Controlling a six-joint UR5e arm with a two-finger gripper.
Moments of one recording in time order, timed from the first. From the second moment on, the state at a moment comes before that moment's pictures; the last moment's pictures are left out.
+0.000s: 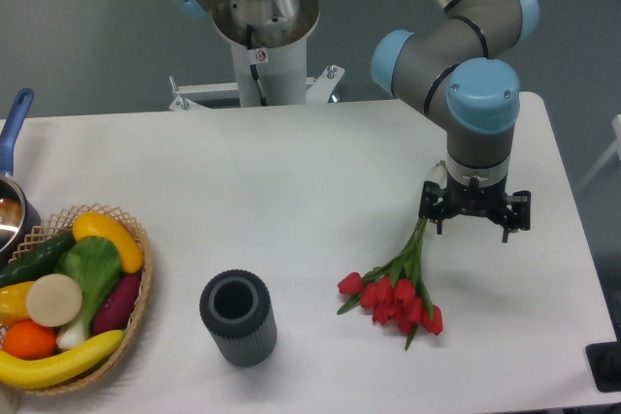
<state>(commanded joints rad) 2.67 -1.99 -1.57 -0.92 1.62 0.93</state>
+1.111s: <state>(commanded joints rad) 2.67 -2.02 -1.68 -0.84 1.62 0.93</state>
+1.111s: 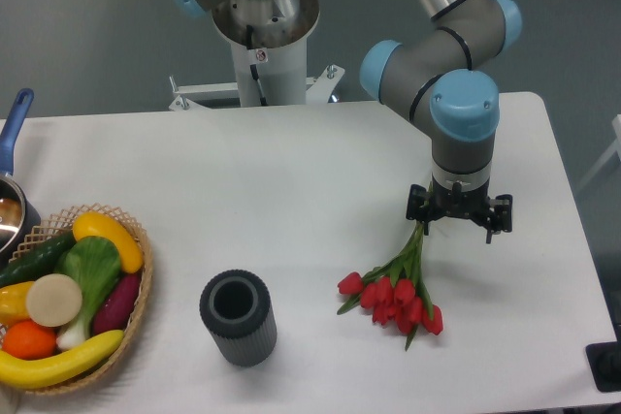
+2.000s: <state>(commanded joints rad) 2.62 -2.09 -1.72 -0.84 1.62 0.93</state>
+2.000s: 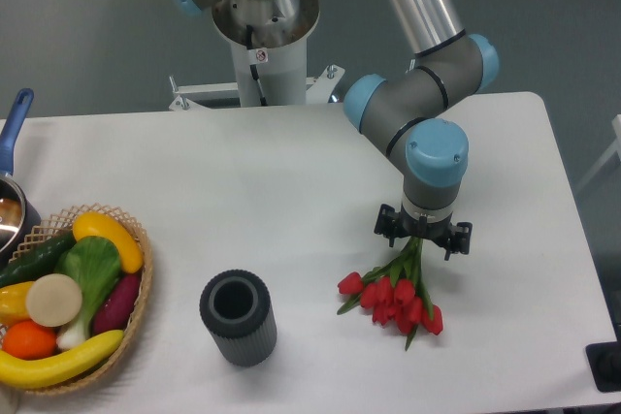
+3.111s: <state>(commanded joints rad) 2.67 -1.97 -1.63 -0.87 1.60 0.91</state>
